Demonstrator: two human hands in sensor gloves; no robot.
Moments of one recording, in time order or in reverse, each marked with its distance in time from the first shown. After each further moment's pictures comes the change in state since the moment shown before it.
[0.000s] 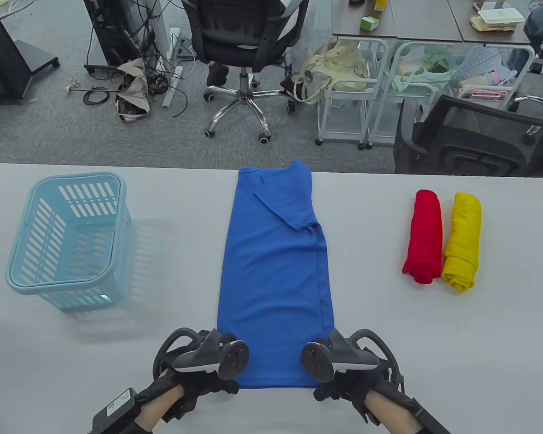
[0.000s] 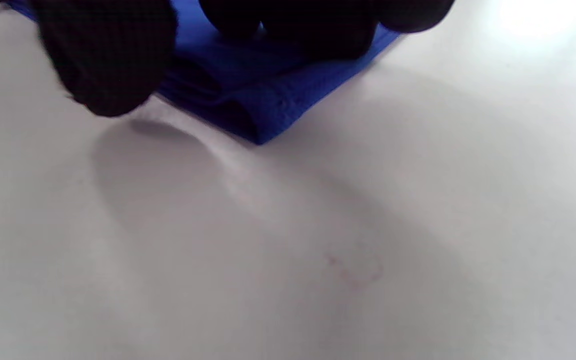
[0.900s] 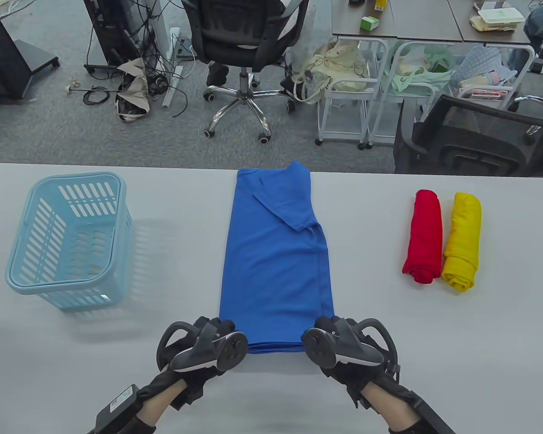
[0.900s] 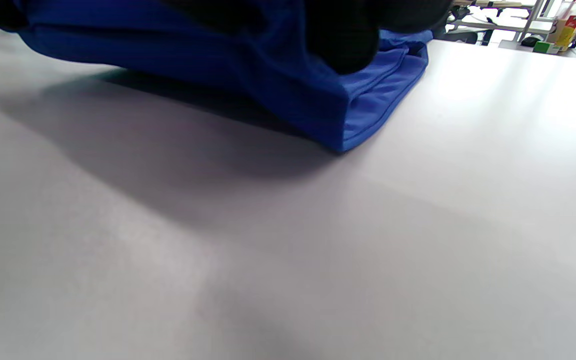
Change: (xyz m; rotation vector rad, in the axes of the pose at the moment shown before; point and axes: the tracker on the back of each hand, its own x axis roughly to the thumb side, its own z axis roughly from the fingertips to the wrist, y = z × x) left_hand -0.022 0.030 0.011 0.315 0.123 0.132; right_hand -0.015 -0.037 0.011 -0.295 0.121 -0.064
